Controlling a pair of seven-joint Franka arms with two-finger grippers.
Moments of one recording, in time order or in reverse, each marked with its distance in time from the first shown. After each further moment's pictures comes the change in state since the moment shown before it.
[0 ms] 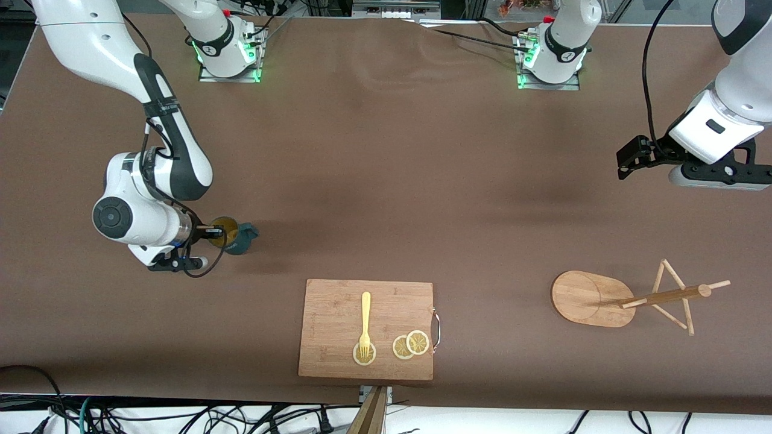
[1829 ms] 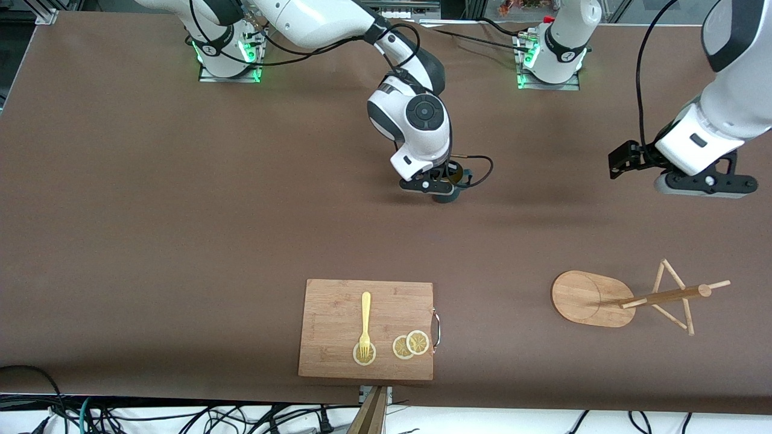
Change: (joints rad) left arm 0.006 0.041 -0.011 -0.014 0.000 -0.052 -0.001; right arm 0.790 0.366 0.011 0.612 0.105 -0.015 0.966
